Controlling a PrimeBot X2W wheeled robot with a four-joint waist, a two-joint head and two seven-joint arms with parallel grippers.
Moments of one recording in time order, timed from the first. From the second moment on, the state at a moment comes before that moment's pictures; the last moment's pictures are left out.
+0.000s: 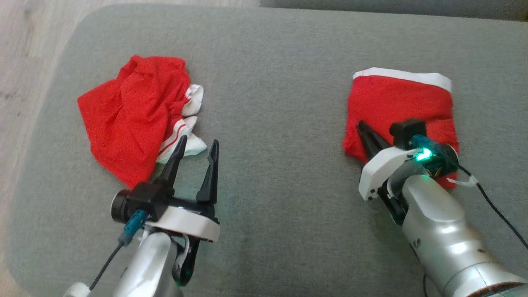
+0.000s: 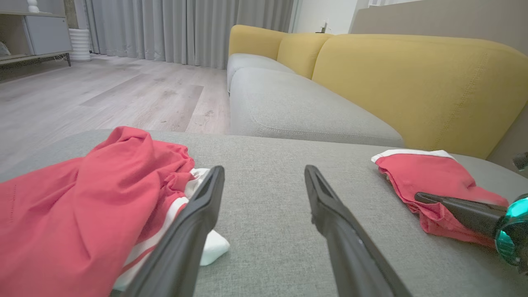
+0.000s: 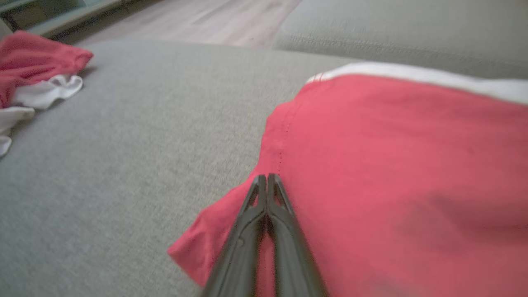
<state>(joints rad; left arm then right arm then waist) -0.29 0.05 -0.33 0.41 -0.28 -0.08 -0.26 -0.69 -0.06 0.34 1.11 0.17 0.13 -0.21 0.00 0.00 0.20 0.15</state>
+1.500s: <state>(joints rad) -0.22 0.05 -0.26 0.42 -0.24 -0.09 -0.26 -0.50 -0.05 -0.18 0.74 0.18 0.13 0.03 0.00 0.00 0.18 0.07</state>
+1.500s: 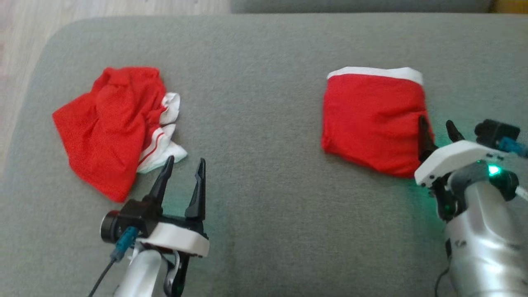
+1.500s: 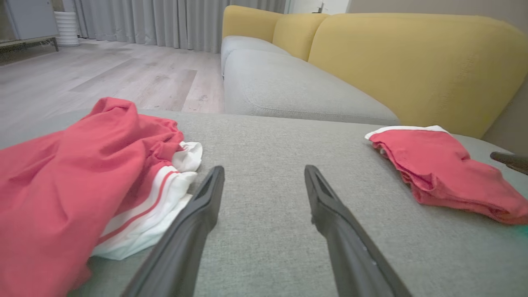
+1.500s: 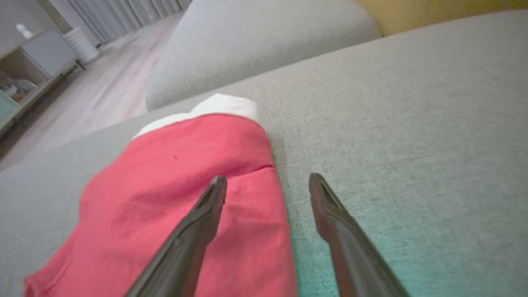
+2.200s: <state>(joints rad) -0.24 0.05 -0.23 0.43 -0.25 -0.10 -0.26 -0.64 -0.12 -0.05 1.02 -0.07 0.13 0.04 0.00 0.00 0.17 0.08</state>
